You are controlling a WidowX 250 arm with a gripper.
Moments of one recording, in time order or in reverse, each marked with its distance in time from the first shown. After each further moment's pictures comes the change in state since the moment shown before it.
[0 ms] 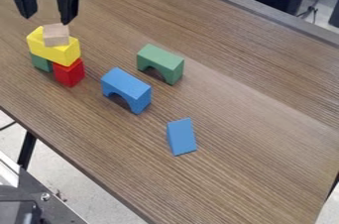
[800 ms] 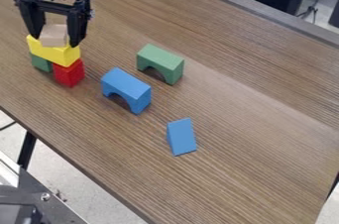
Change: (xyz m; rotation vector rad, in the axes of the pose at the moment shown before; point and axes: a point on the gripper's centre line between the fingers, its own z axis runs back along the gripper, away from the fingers) arm -0.002 -0.017 -0.026 0.033 -0.001 -0.022
